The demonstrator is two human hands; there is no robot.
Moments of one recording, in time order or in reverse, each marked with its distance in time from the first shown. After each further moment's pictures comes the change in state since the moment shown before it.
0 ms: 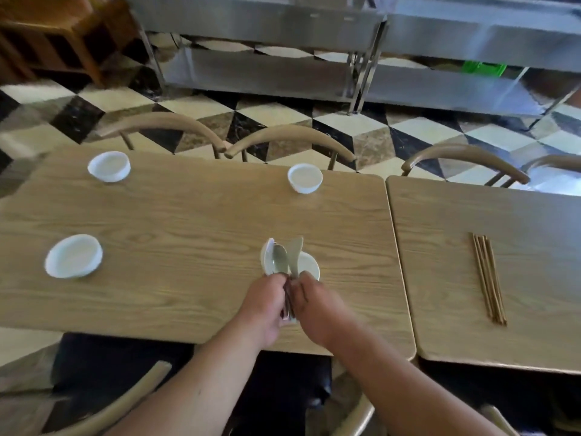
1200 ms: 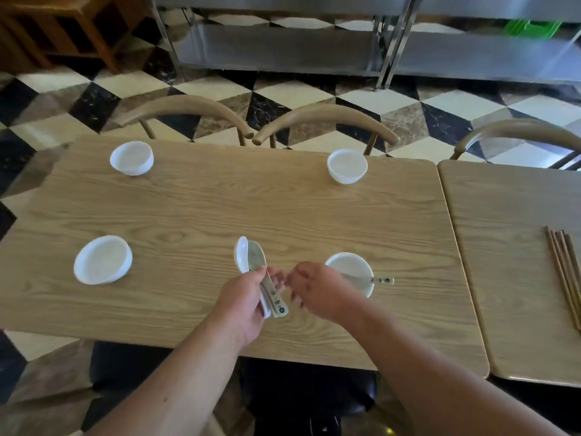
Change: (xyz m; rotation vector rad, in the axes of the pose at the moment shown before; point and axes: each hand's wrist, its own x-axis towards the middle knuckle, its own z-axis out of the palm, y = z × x) left_hand 0.062 0.036 -0.119 -0.179 0.137 -0.065; right_hand 0.097 -0.048 0.055 0.172 -0.212 0.036
